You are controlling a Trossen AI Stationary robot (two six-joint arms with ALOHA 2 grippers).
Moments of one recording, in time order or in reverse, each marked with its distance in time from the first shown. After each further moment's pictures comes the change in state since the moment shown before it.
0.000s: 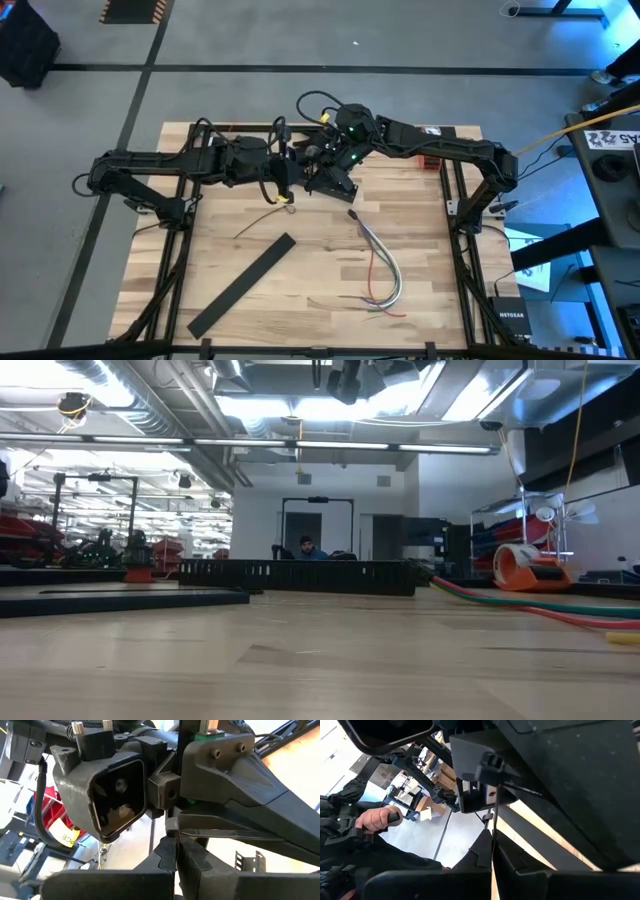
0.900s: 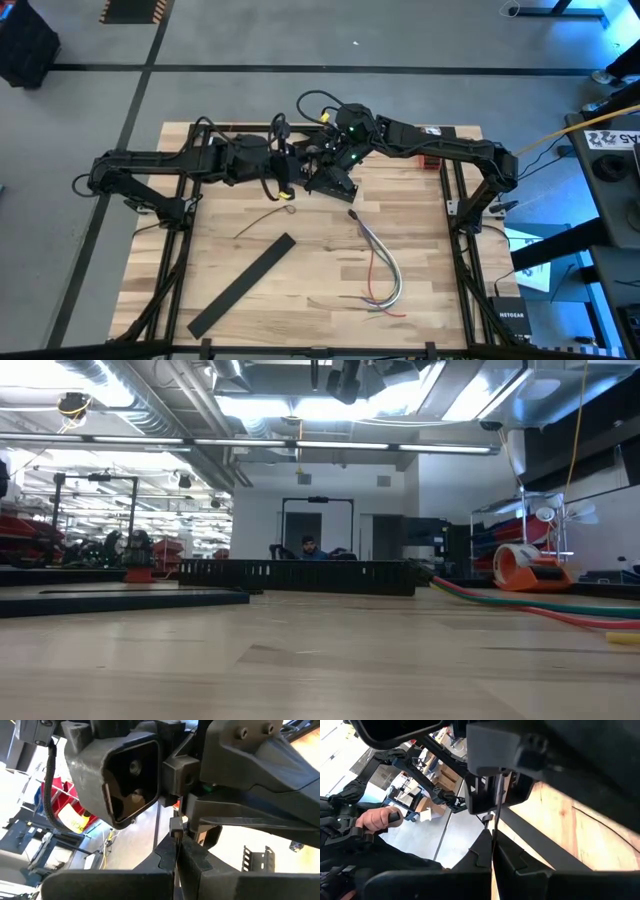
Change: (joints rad) left arm 0.008 0.000 0.000 -0.002 -0.039 -0.008; right arm 0.000 0.000 0.000 0.006 0.002 0.001
